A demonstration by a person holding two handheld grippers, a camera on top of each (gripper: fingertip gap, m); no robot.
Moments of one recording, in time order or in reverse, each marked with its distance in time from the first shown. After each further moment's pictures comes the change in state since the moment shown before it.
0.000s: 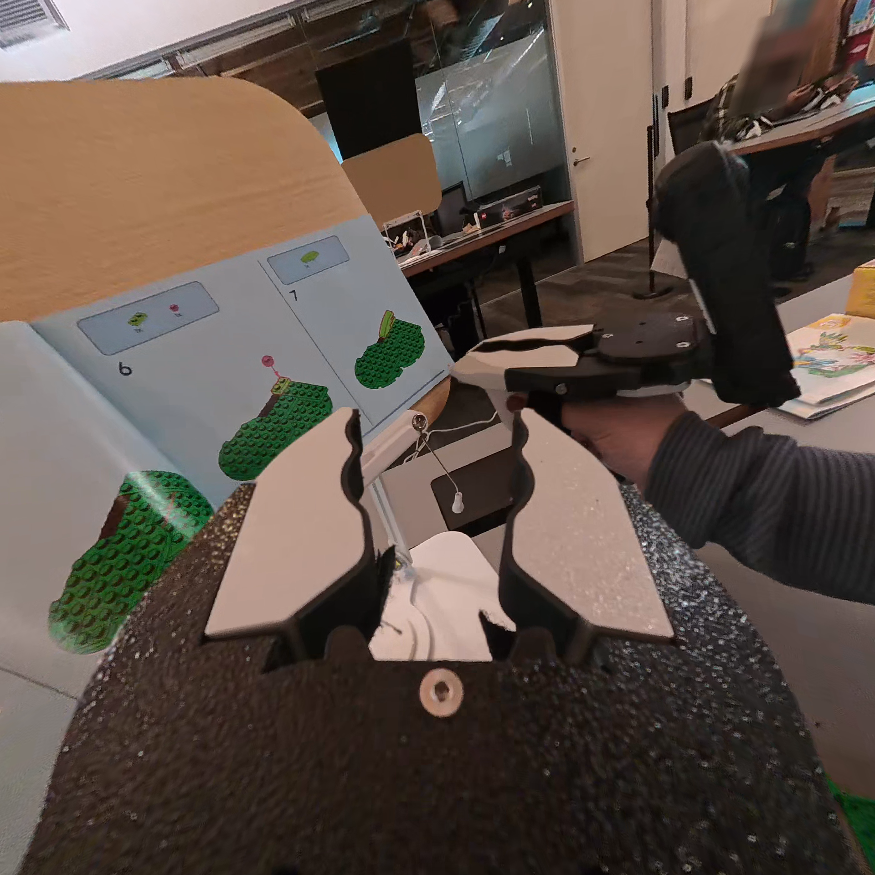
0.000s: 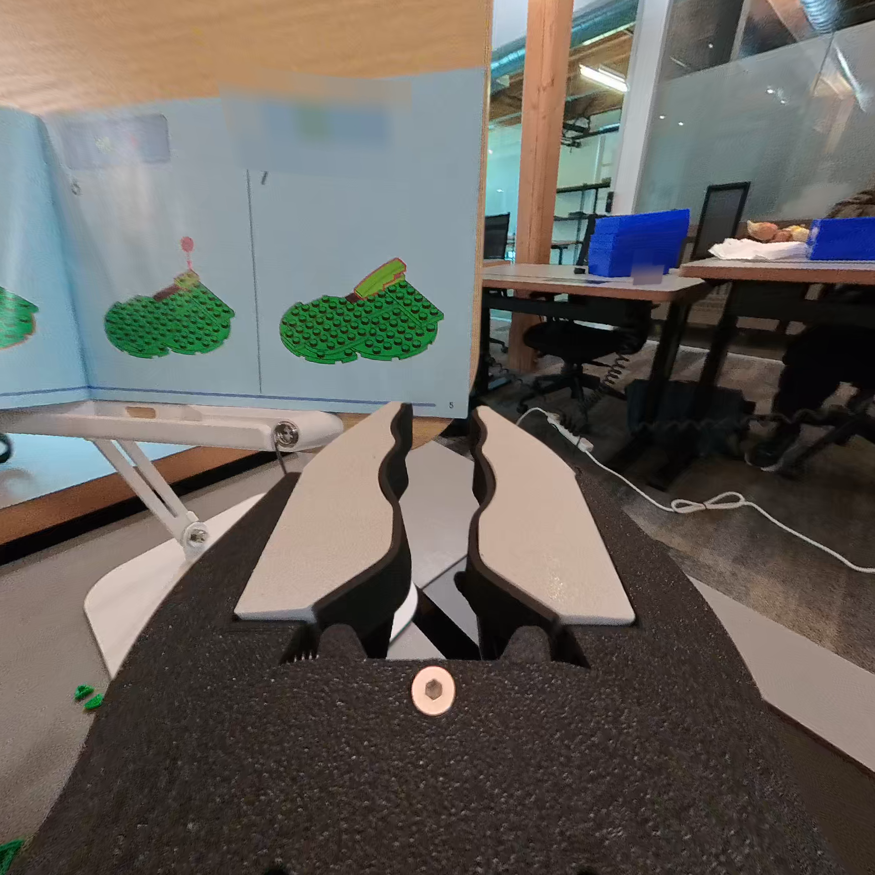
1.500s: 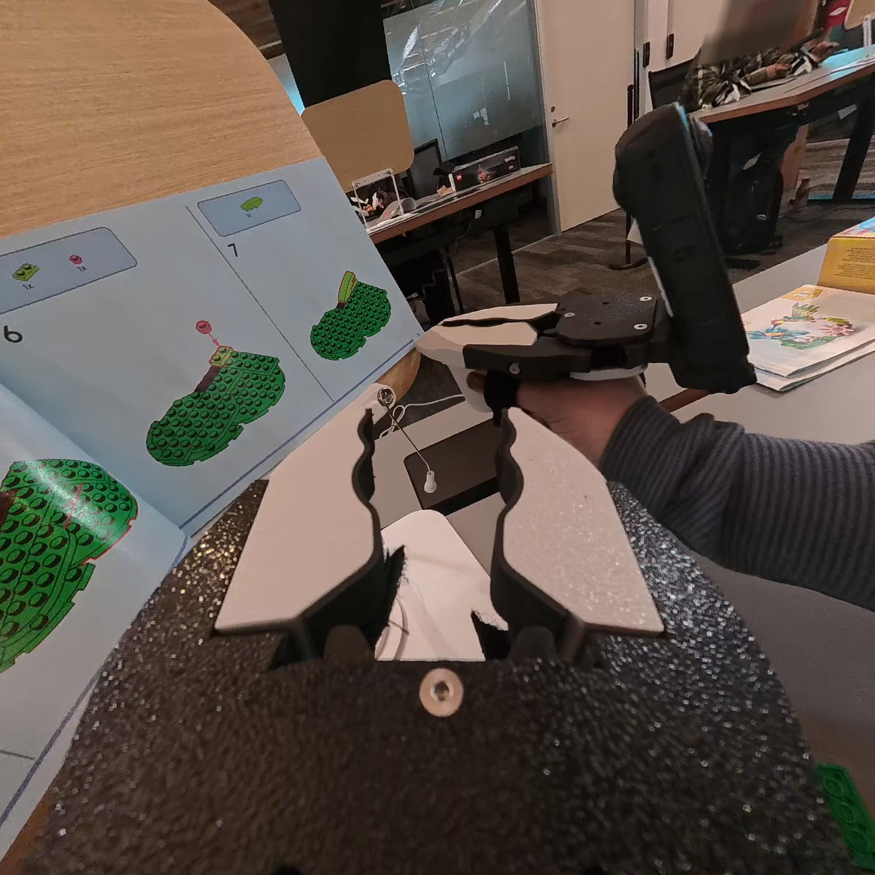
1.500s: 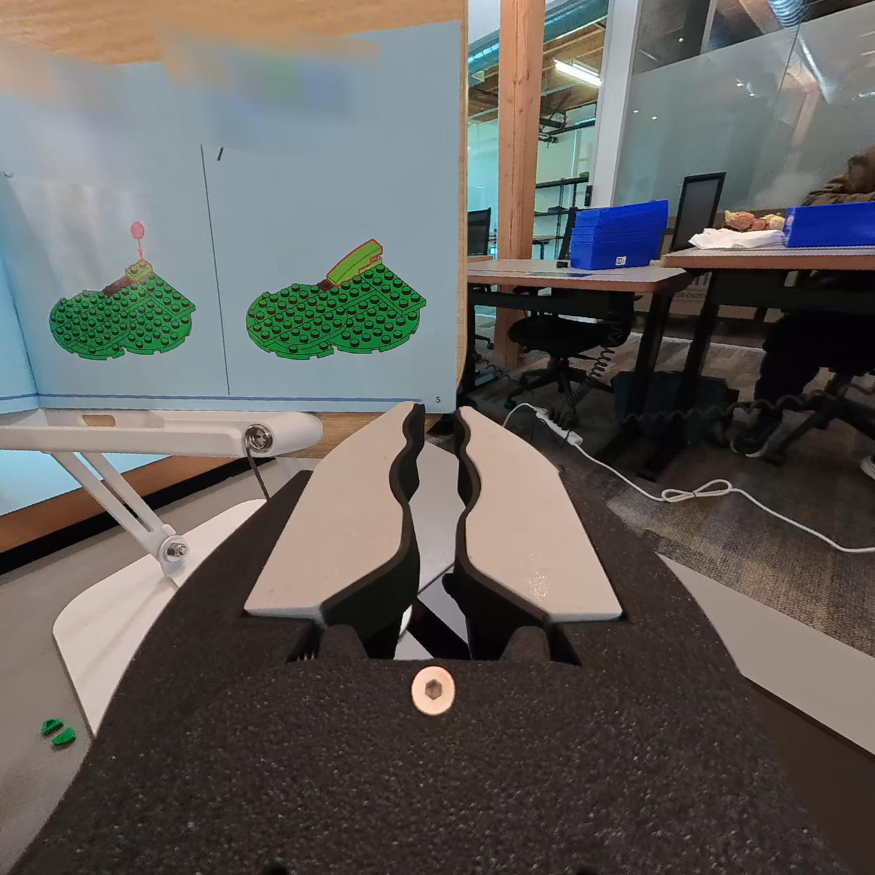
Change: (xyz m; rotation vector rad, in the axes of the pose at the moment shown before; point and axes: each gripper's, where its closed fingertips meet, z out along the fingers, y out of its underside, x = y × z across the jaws) left arm 0.015 0.018 0.008 -0.071 0.057 -0.024; right arm 0.005 0.008 0.011 -0.008 0.049 0.014
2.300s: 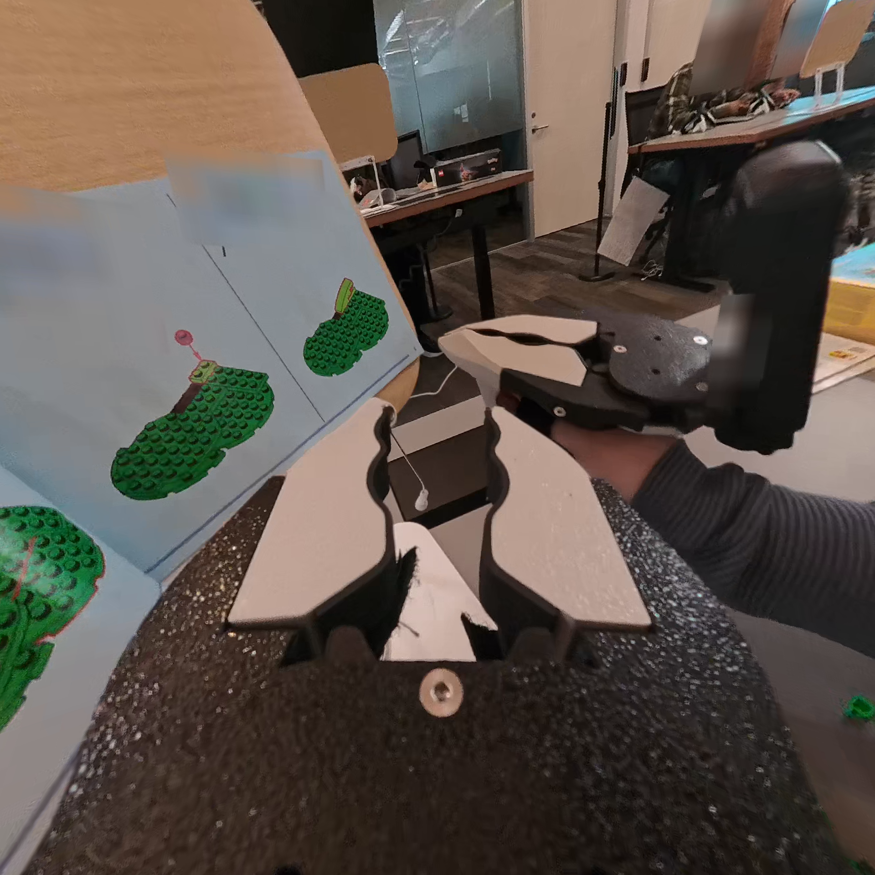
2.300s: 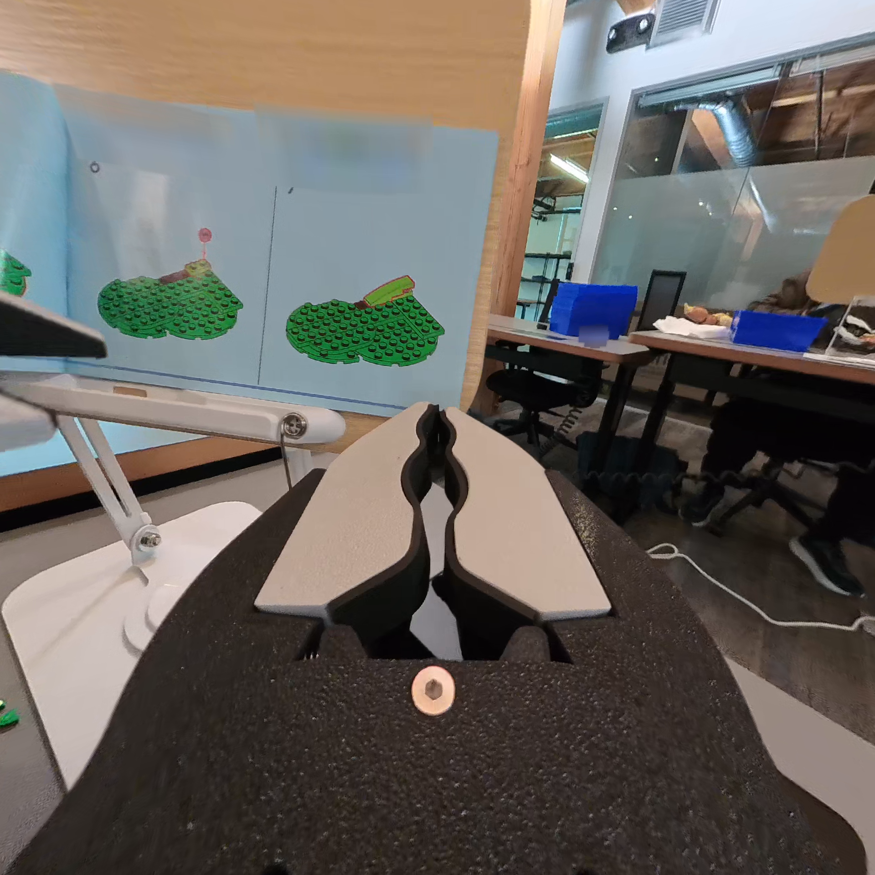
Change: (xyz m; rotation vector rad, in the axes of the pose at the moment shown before) left arm -0.009 -0.006 0.016 -0.014 0.056 -0.098; right arm -0.008 -0.014 -0.020 0.105 0.003 -0.152
